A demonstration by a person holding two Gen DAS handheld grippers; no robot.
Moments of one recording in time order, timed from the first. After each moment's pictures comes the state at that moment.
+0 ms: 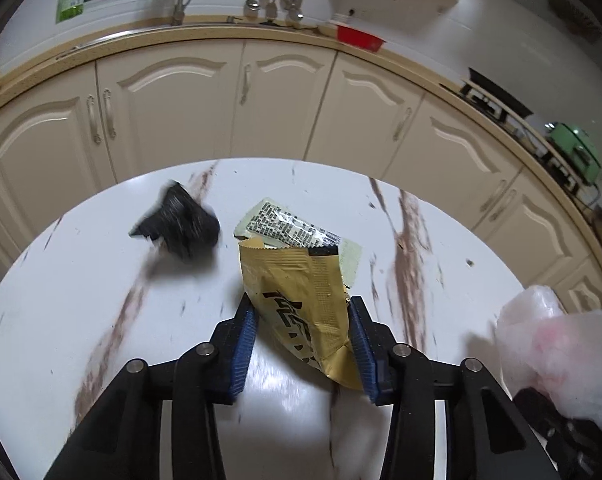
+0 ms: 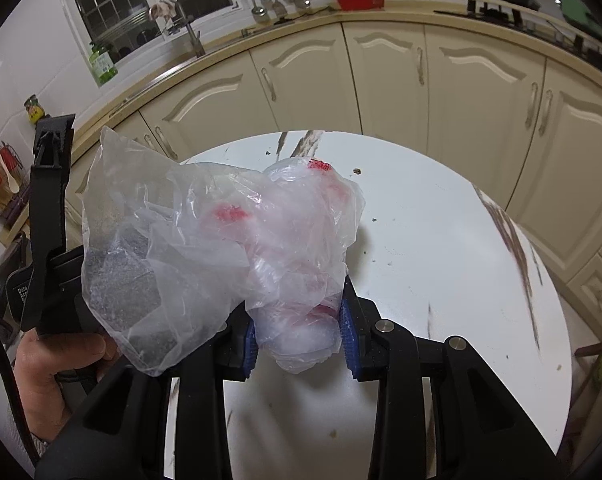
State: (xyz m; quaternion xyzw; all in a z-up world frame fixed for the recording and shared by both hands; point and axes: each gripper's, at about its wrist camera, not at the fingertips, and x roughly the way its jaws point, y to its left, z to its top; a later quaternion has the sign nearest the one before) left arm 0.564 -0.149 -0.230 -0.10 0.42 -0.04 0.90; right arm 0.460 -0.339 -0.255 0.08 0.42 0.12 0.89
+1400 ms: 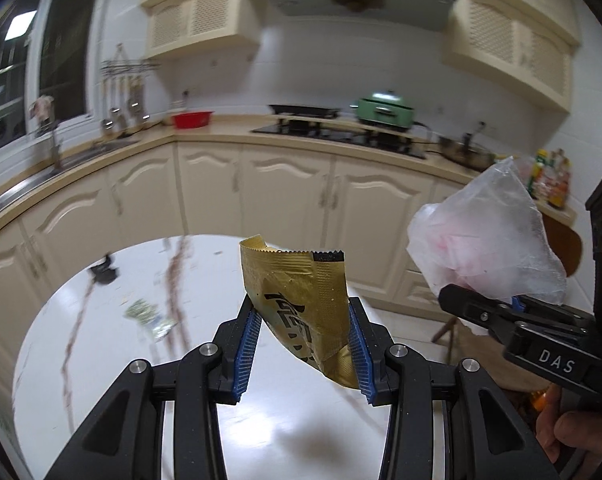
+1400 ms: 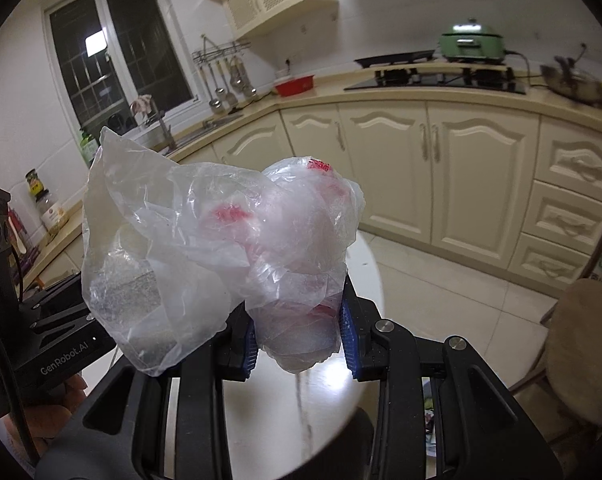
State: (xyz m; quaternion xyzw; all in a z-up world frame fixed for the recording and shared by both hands) left arm 0.264 -0.284 -0.102 0.04 0.28 -0.24 0.93; right arm 0.233 -0.448 -0.156 0.14 0.30 0.02 0.94
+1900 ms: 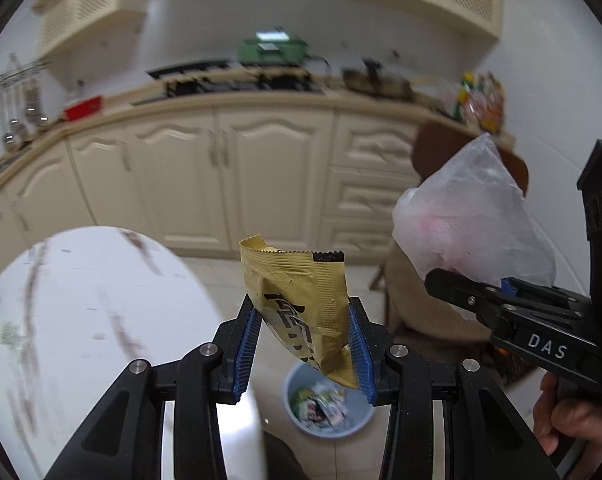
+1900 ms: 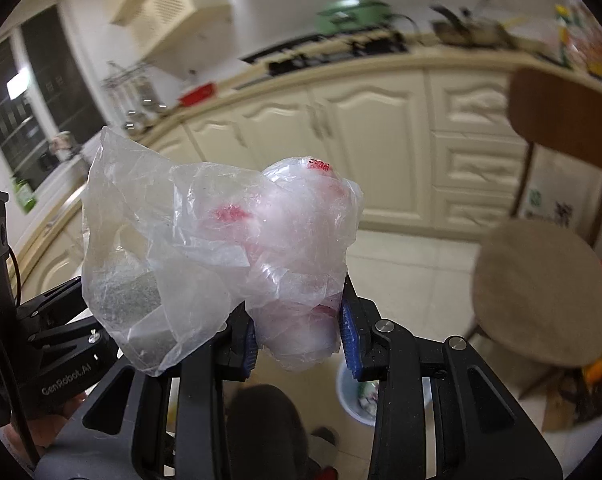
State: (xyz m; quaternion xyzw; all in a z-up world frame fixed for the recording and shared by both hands) left arm 0.257 -0.436 -0.165 0.12 0.35 -0.37 0.85; right arm 0.173 -0.583 -0.203 0.21 0.33 -0.12 0.91
